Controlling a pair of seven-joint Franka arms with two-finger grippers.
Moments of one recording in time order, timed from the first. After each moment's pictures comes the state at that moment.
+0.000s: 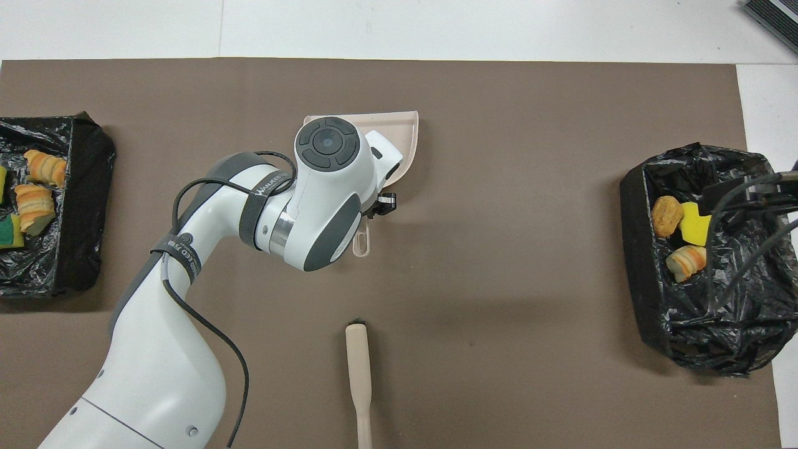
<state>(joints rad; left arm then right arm) -0.54 0.50 -0.04 -1.54 -0.04 2.04 -0.48 0.02 0.01 -0.01 -1.54 -0.03 1.54 -0.01</state>
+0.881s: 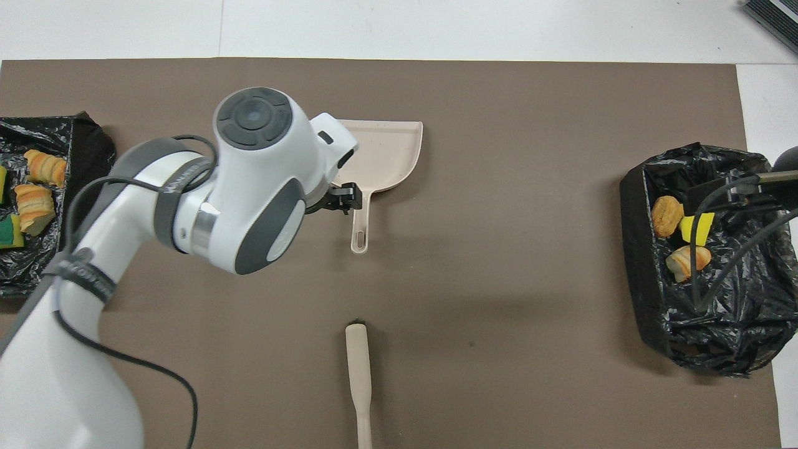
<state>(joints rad) -0.34 0.09 -0.01 -1.78 -0.04 1.86 -0.20 0.04 0.01 -0.04 -1.54 -0.03 1.54 -0.01</state>
